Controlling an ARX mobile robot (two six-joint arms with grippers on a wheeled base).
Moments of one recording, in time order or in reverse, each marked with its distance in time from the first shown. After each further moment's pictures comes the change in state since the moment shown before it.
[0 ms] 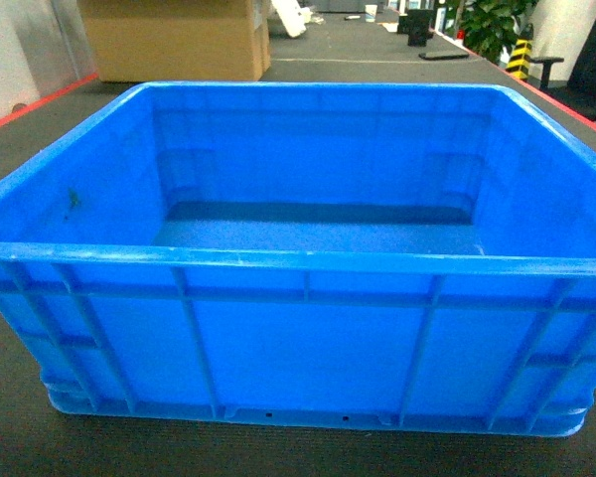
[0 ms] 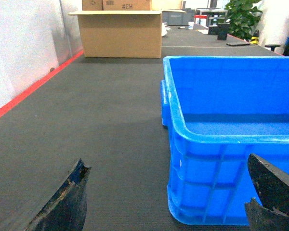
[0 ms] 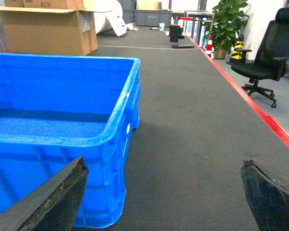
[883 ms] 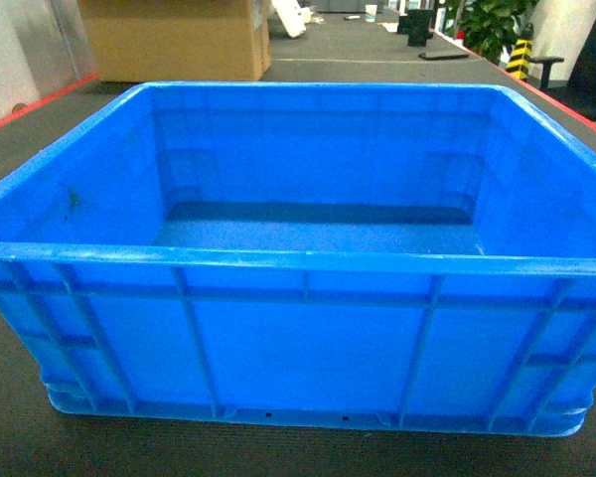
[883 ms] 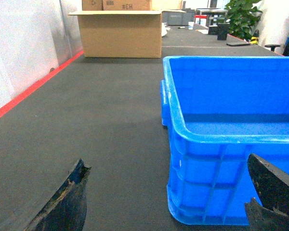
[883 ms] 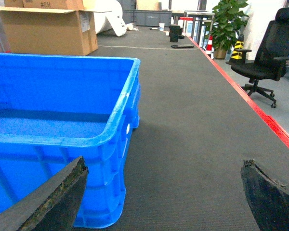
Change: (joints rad) left arm 0.000 0.000 0.000 0.000 0.000 0.000; right arm 0.000 0.000 0.000 0.000 0.000 0.000
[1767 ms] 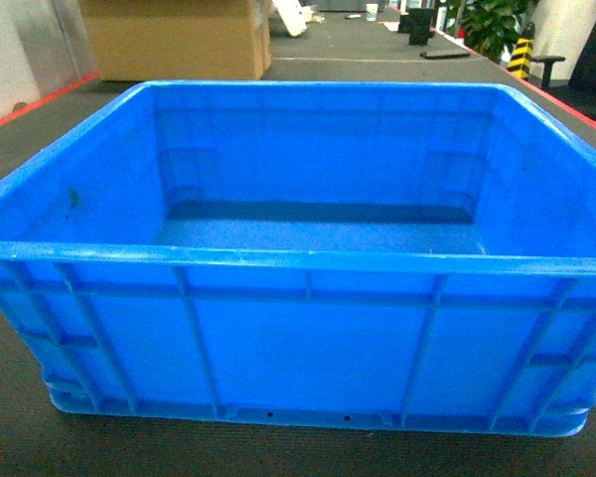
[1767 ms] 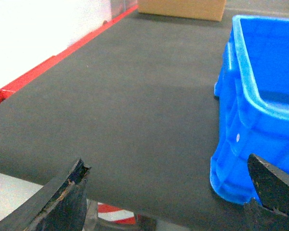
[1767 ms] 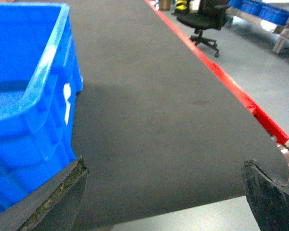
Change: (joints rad) left arm -0.120 0.140 0.047 -0.086 -0.356 -0.092; right arm 0.196 0.215 0.055 -0.059 0.463 0.071
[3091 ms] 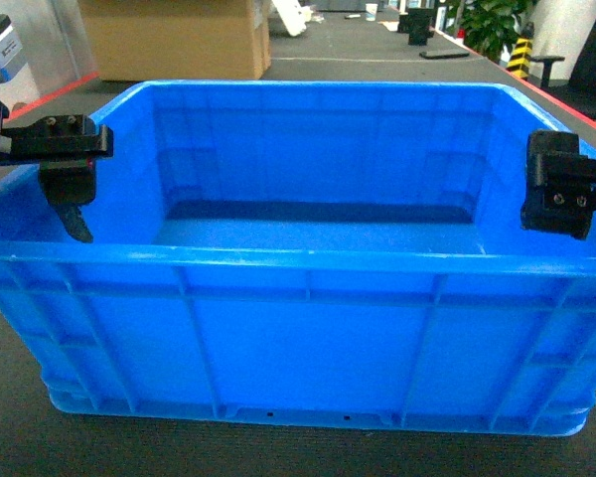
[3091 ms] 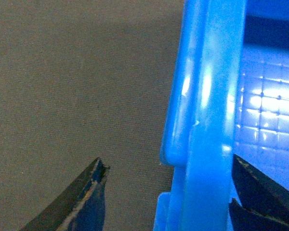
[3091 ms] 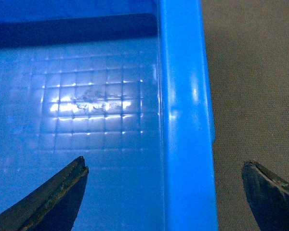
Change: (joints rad) left arm -0.015 1.503 1.002 -0.132 0.144 -0.109; right arm 0.001 1.363 0.846 -0.010 -0.323 0.183
